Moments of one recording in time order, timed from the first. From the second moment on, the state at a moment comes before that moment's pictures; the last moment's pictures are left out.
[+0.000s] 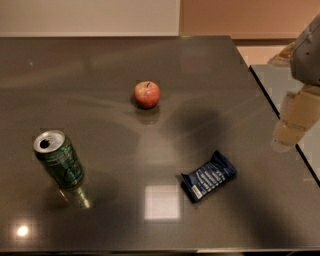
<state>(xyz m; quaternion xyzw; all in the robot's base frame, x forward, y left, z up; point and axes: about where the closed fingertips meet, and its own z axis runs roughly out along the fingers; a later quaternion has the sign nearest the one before) 0.435 -0.206 0.977 -0.62 0.77 -0.02 0.17</state>
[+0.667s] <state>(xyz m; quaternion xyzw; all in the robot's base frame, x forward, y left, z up) 0.423 -0.156 0.948 -0.68 0.70 0.05 0.19</state>
